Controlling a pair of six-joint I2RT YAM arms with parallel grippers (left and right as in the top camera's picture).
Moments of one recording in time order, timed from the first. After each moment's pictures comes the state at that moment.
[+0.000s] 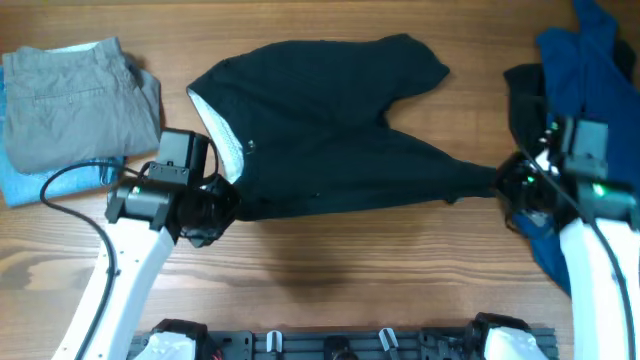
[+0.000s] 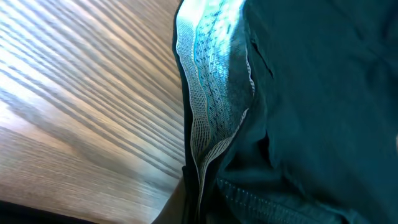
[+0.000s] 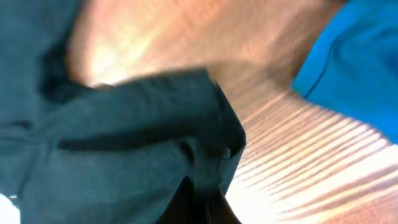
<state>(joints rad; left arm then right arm) -0.18 1.19 0.96 -1.09 0.20 -0.95 -0.19 1.14 1.01 -1.01 -0.11 0.55</state>
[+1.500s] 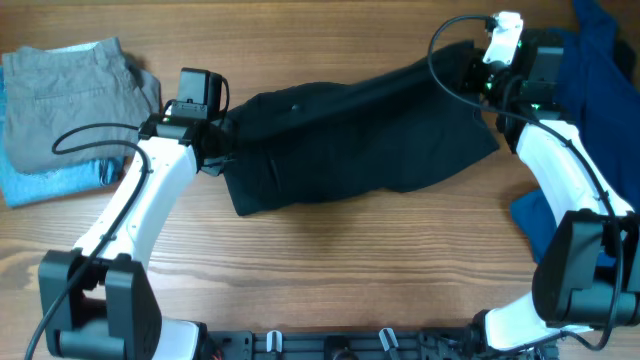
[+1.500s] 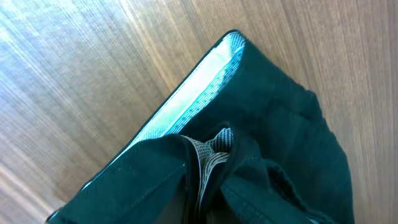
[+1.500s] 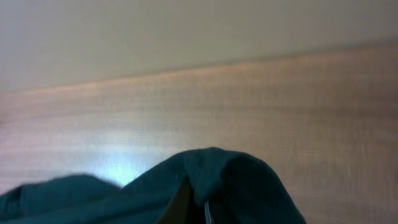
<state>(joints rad) -0.15 1.62 1.15 -0.70 -0.05 -1.26 -0.07 1.73 1.17 0.03 -0.35 0.14</state>
